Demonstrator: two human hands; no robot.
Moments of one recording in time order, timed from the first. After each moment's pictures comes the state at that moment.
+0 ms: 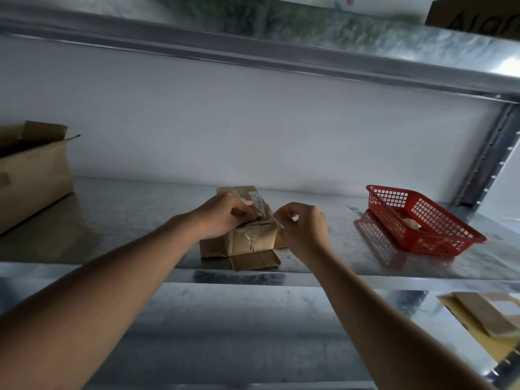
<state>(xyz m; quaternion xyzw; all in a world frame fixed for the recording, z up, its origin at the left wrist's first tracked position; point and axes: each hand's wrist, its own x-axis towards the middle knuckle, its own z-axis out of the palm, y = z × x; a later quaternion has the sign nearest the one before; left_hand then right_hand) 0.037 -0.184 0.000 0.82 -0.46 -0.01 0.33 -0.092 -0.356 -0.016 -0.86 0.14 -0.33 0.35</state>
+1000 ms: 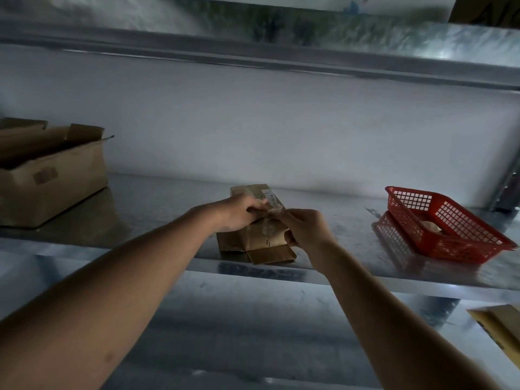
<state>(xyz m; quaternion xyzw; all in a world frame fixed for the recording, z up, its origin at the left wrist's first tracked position) 0.031 -0.197 0.004 0.86 -0.38 -0.13 0.31 -0.094 -0.352 -0.017 -0.75 0.11 -0.17 0.63</state>
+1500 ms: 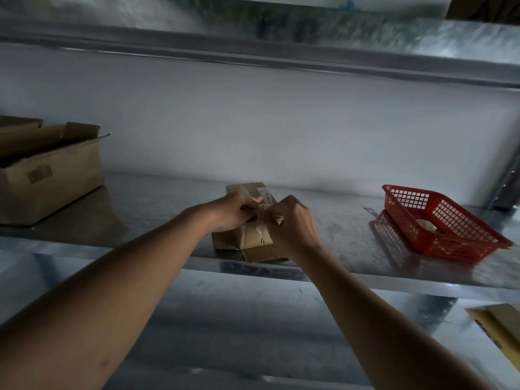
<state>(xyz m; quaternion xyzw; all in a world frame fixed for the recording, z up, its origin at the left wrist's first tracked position) 0.023 -0.194 0.004 0.87 -0.38 -0.10 0.31 -0.090 -0.344 -0.019 -0.91 -0.01 -0.33 0.25</state>
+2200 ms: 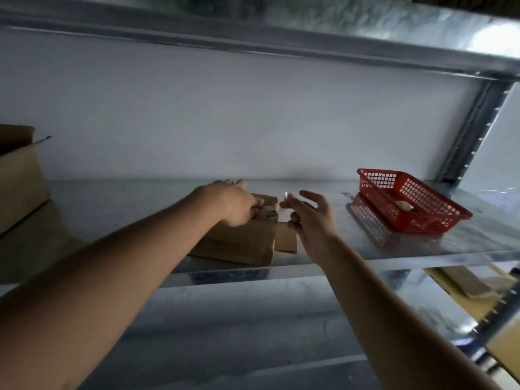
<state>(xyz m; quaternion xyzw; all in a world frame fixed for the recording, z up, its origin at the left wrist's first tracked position) 0.025 -0.215 0.049 0.89 -0.44 -0.03 -0.11 -0.090 -0.363 -0.017 -0.58 0.19 -0.30 0.73</state>
